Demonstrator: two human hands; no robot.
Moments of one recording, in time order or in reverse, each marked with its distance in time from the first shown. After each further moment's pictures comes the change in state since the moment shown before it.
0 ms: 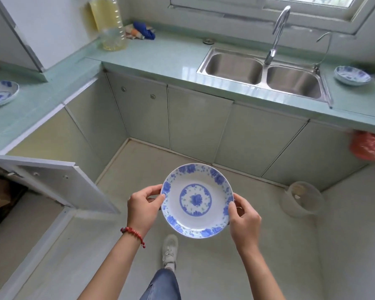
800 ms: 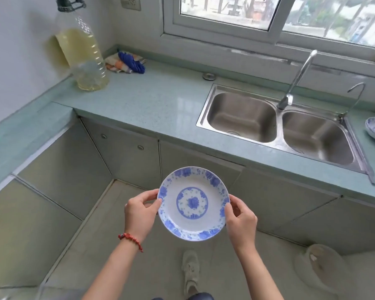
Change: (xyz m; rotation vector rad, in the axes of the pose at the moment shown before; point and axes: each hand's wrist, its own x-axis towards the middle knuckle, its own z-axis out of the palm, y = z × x) left_hand 0.368 0.083 0.077 -0.003 0.035 -0.025; right_hand 0.351 -0.072 0.163 -0.019 -0.025 -0.045
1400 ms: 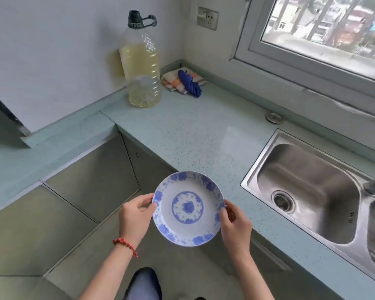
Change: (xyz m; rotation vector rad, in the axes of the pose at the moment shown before) left_hand 0.190 0.031 -0.013 -0.008 0.373 -0.086; right_hand 0.209 -0.046 0.163 -0.040 -0.362 -0.092
